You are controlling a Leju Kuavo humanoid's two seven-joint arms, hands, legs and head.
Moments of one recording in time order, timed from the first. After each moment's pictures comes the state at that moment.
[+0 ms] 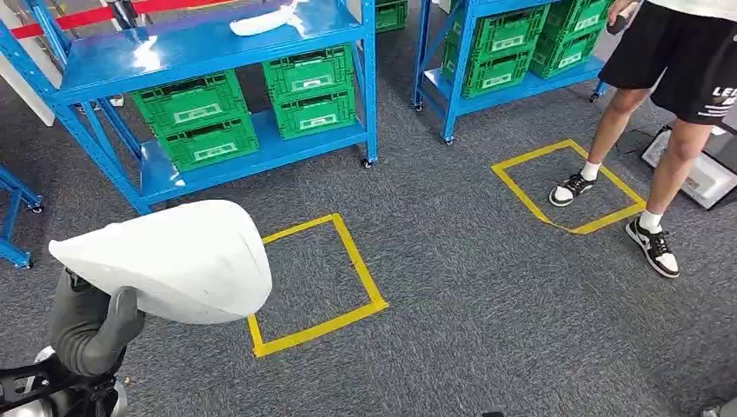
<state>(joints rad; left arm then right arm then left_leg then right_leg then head) -0.13 0.07 -0.19 -1.72 0.51 -0.70 -0.45 -0.09 0.17 -1.21 -0.16 0.96 0.09 0.03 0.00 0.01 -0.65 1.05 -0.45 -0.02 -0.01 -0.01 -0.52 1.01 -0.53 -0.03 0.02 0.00</state>
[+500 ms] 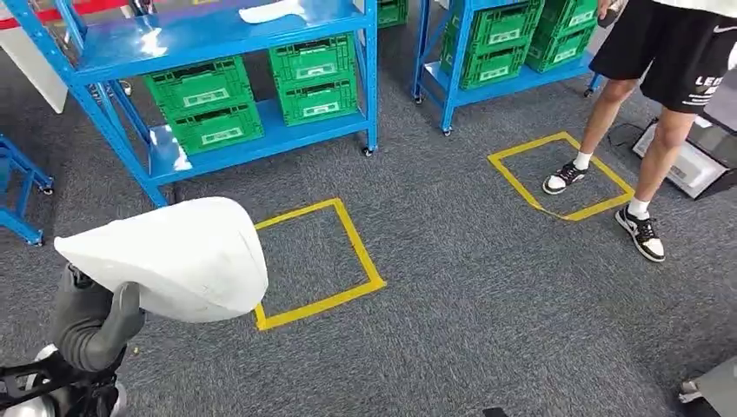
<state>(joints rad) -0.13 0.07 -0.18 -1.70 0.50 -0.69 -0.46 -0.08 0.17 -1.21 -0.16 0.97 0.10 0.00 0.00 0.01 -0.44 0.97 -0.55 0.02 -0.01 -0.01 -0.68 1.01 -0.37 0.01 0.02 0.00</state>
